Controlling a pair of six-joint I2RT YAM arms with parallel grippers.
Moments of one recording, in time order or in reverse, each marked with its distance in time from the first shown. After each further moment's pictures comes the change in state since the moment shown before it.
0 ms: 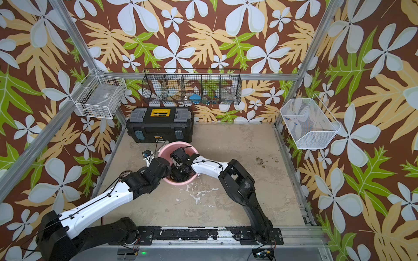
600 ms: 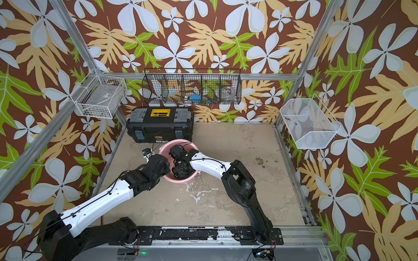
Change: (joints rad) left arm 0.066 0.042 0.021 0.050 0.078 0.038; right arm 0.009 -0.002 0.159 -0.275 0.320 -0.012
